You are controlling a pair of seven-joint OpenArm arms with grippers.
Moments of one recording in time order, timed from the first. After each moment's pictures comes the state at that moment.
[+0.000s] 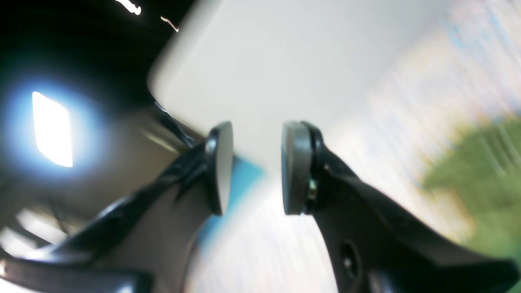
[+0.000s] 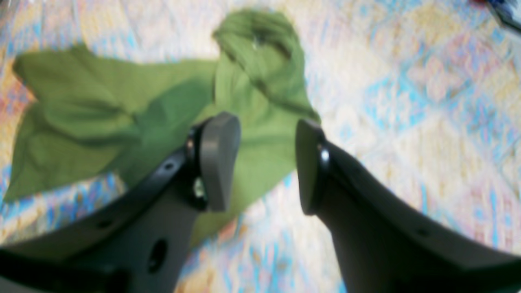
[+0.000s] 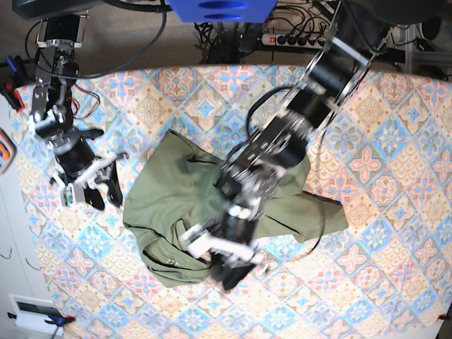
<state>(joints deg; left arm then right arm) -23.9 -4.6 38.0 84.3 39.5 7.5 21.7 -7.0 24.8 10.3 108.5 34.3 17.6 -39.0</state>
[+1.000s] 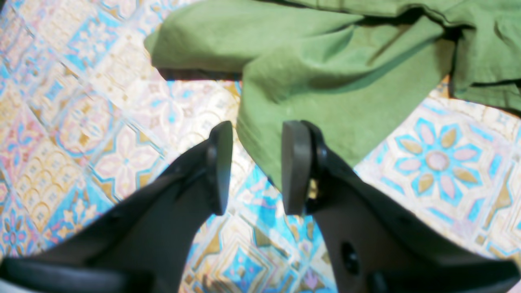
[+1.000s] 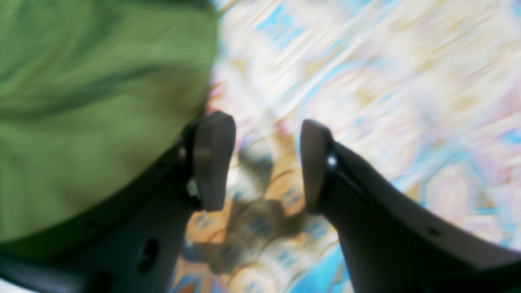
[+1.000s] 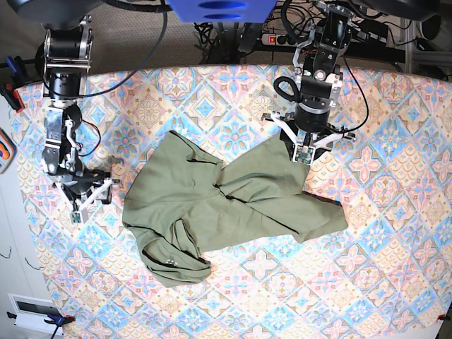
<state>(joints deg) 16.7 -10.2 14.1 116.1 7.8 6.8 42.1 13.6 22.3 4.4 67.1 19.7 17.5 -39.0</state>
